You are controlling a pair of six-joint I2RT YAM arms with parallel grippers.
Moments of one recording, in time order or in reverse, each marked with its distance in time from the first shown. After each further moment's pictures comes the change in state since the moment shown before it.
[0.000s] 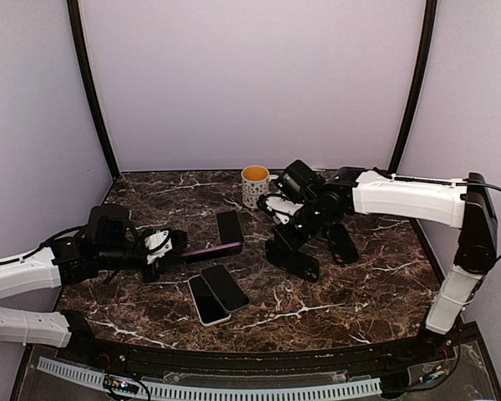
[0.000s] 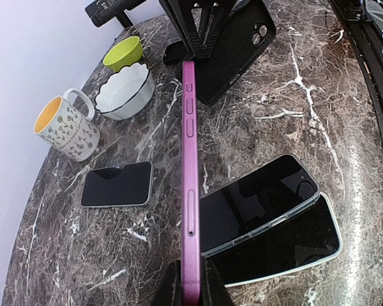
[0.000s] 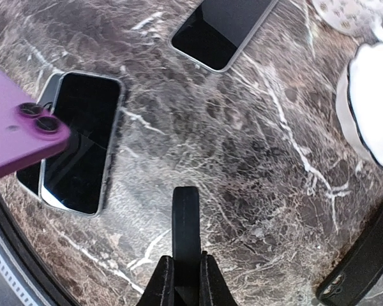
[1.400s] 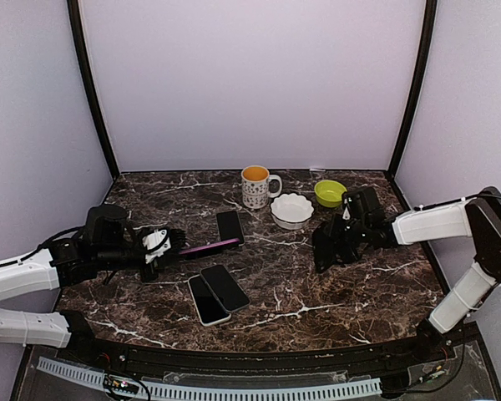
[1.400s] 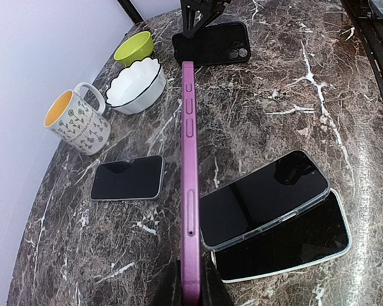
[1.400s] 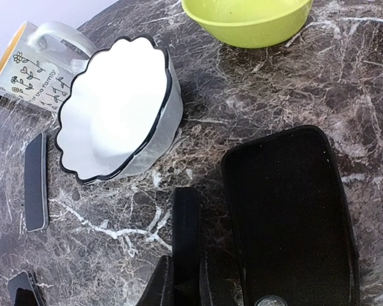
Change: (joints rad) left arm 0.000 -0.023 -0.009 0.000 -0.047 0.000; right arm -0.402 -0.177 -0.695 0.877 0.101 0.577
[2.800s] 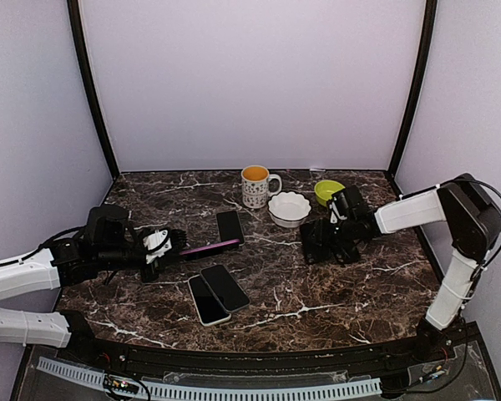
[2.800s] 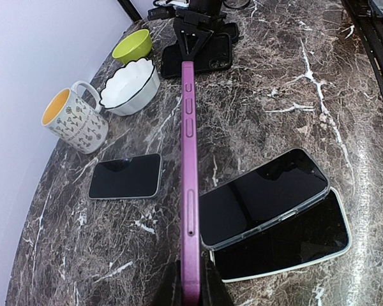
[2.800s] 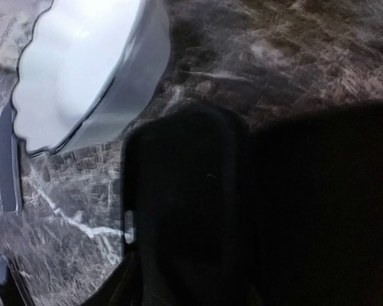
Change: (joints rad) left arm 0.000 0.009 0.000 0.000 0.000 0.000; right arm -0.016 0.207 0.136 -0.074 -0.138 -0.059
